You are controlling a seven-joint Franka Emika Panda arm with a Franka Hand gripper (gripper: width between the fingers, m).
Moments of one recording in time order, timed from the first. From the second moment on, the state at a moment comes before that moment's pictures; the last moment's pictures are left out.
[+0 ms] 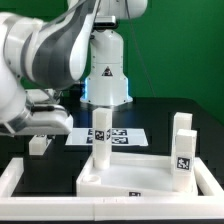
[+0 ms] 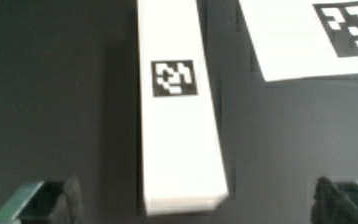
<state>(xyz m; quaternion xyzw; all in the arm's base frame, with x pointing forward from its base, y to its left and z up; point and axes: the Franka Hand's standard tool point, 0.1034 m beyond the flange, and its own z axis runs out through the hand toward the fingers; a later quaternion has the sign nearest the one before) 0.421 -0.192 0.032 -0.90 0.08 0.41 0.08</state>
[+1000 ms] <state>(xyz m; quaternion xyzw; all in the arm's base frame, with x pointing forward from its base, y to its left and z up) 0.398 -0.192 0.010 -0.90 0.08 0.43 0.08</state>
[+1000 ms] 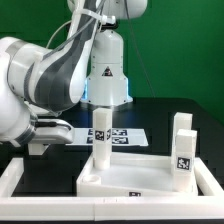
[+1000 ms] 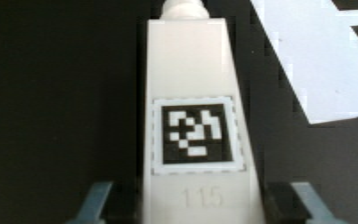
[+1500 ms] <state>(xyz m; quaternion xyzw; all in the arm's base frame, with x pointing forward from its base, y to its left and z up) 0.400 -0.189 0.017 -0.89 0.08 0.44 0.08</state>
